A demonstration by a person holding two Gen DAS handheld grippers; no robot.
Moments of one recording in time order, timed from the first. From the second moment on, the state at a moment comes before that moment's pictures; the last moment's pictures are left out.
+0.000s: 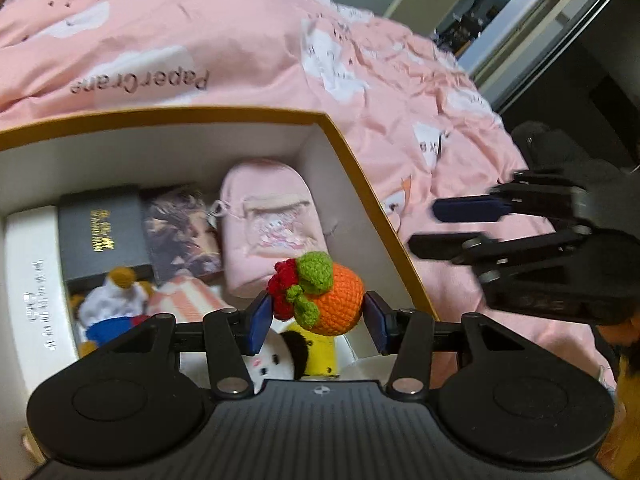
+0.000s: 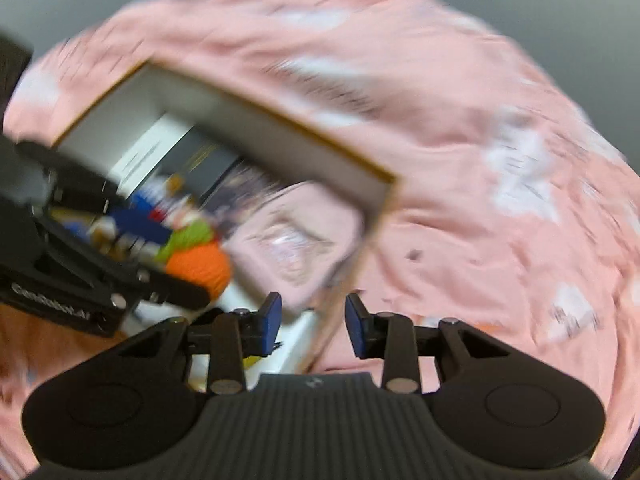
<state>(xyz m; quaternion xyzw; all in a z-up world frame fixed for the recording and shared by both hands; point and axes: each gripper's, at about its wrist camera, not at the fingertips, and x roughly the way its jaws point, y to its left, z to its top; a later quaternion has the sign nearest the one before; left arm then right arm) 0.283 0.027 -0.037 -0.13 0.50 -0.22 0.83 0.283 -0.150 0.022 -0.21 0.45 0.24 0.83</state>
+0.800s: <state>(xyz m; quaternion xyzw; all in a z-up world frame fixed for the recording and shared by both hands) 0.311 -0.015 -0.081 -0.14 0.57 -0.20 0.78 0.264 -0.220 -0.043 0.04 0.42 0.15 0.90</state>
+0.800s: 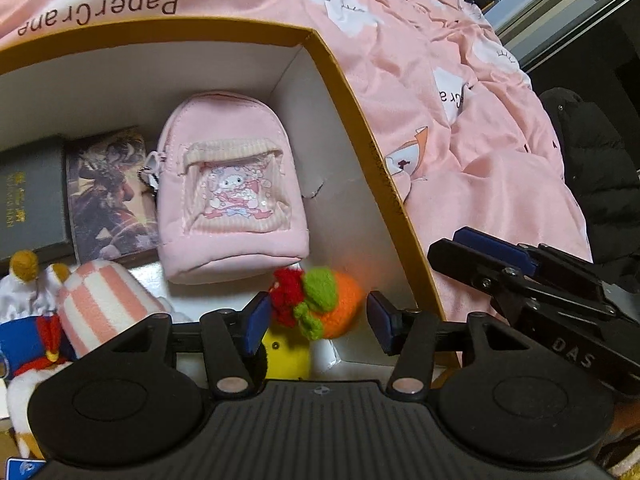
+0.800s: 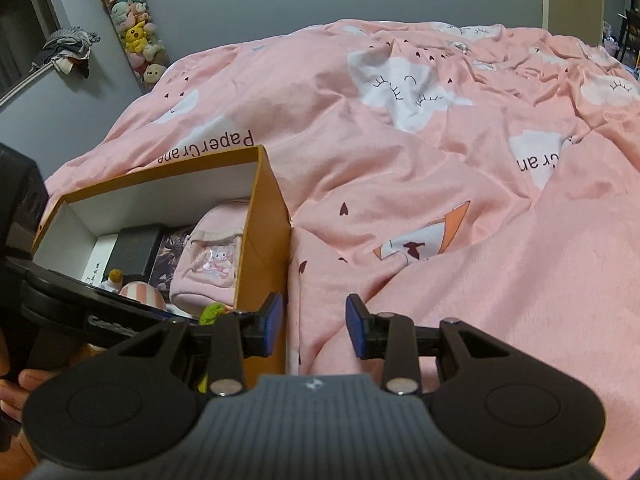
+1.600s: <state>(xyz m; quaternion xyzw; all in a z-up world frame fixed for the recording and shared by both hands) 0.268 -0.012 -0.038 -0.09 0.49 -0.17 0.85 0.227 -0.217 -0.020 0.06 0.40 0.17 0.90</state>
